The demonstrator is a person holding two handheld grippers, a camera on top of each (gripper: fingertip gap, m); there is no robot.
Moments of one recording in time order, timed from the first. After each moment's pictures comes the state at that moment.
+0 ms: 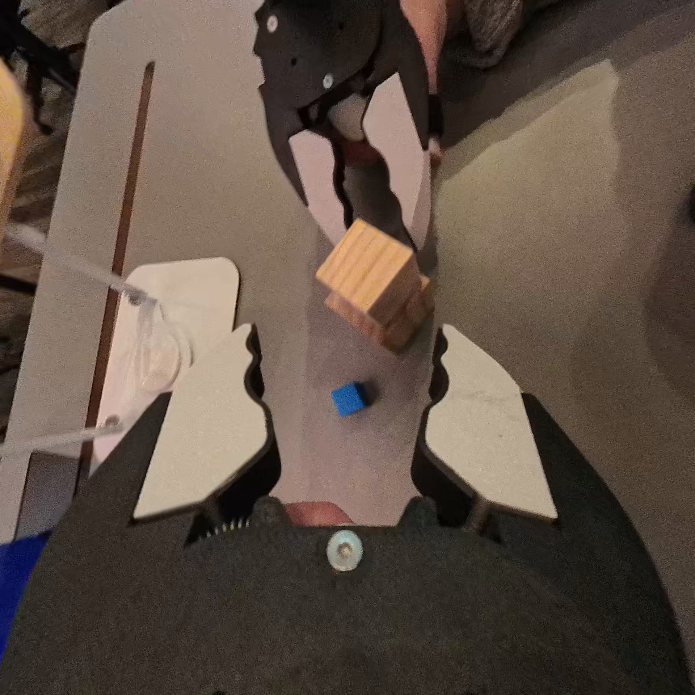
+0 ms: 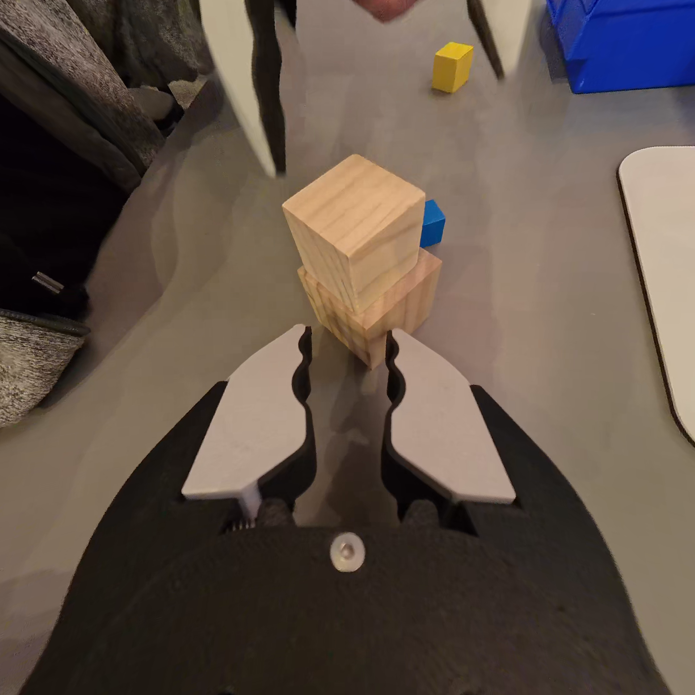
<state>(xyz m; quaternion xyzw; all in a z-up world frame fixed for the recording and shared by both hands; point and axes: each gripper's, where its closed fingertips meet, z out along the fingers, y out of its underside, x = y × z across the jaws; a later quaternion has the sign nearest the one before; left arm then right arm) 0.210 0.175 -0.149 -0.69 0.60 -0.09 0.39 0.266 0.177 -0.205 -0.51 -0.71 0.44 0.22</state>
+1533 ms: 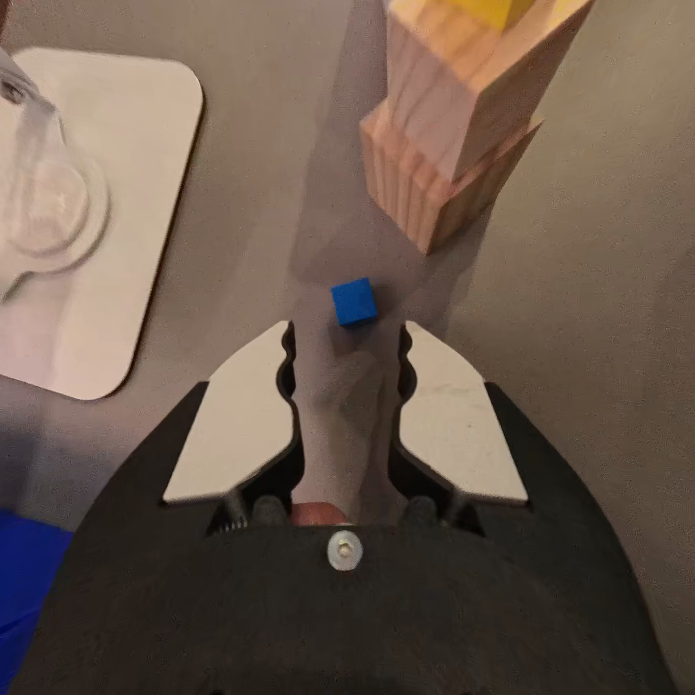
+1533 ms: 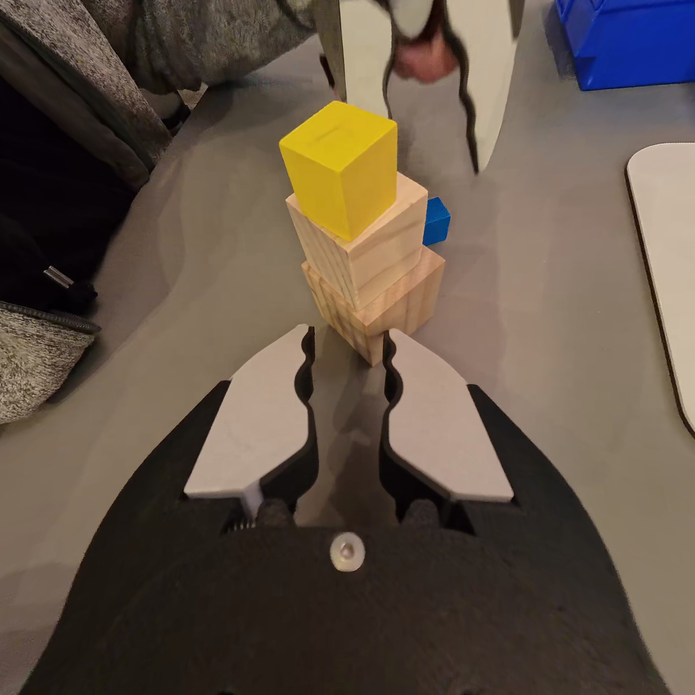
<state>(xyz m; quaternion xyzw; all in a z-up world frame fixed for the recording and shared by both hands) 0.153 0.184 -0.221 -0.79 0.52 -0.11 0.31 0.269 0.176 -0.204 -0.50 -0.71 0.44 0.21</state>
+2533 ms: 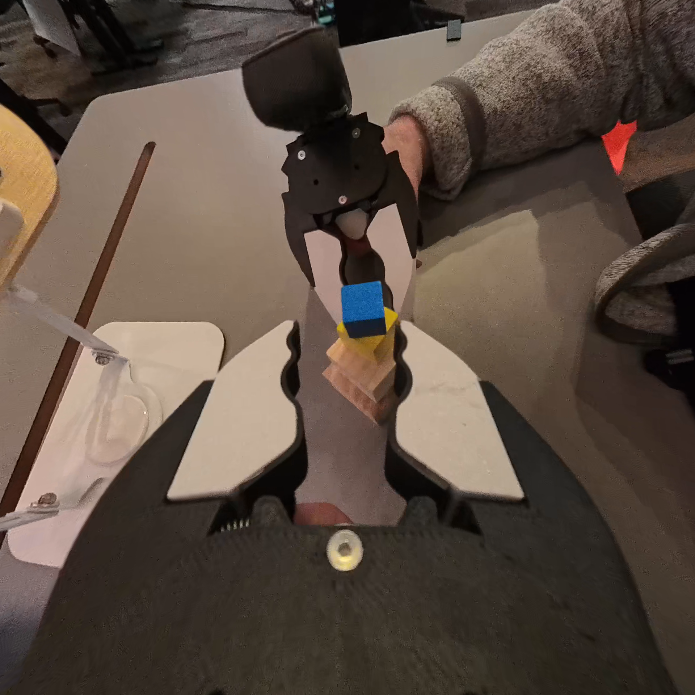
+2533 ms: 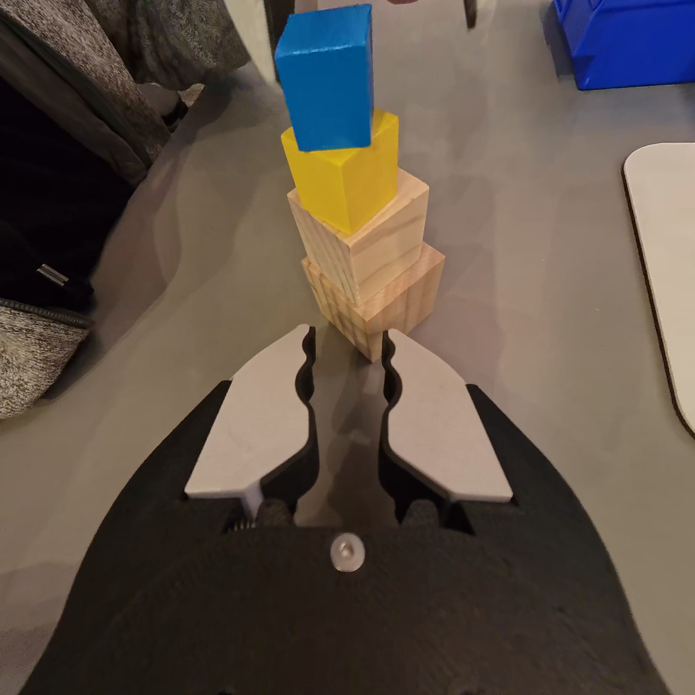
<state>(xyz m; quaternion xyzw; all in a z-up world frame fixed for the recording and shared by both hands) 0.241 0.181 -0.117 -0.68 0.56 -0.22 0.41 0.270 0.176 -0.205 -0.50 -0.71 0.44 0.22</state>
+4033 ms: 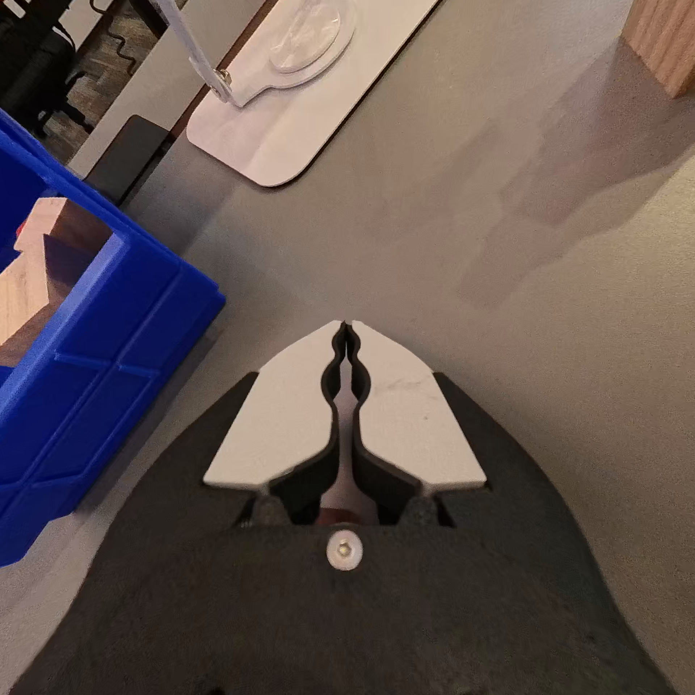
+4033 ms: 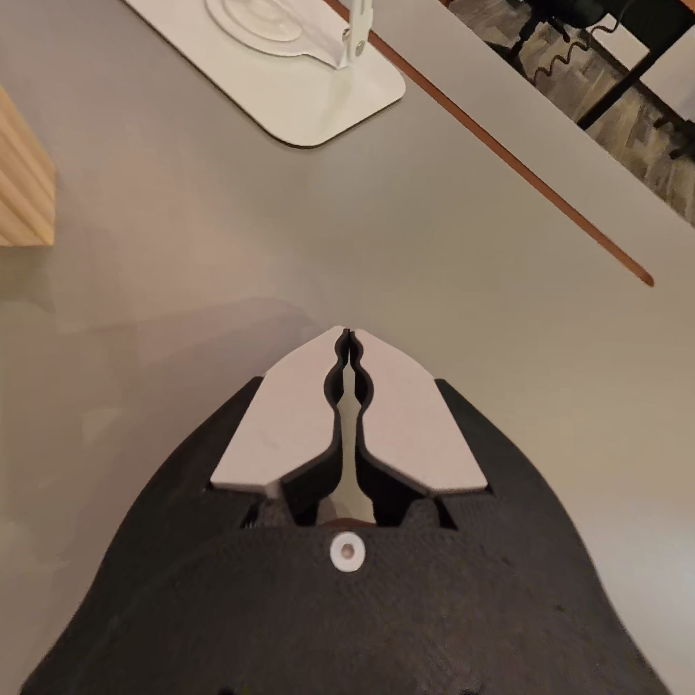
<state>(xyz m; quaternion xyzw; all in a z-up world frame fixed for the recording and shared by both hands) 0.030 0.182 -0.226 -0.83 0.35 0.03 0.44 0.393 0.277 -0.210 -0.78 -0.43 0.07 0.45</state>
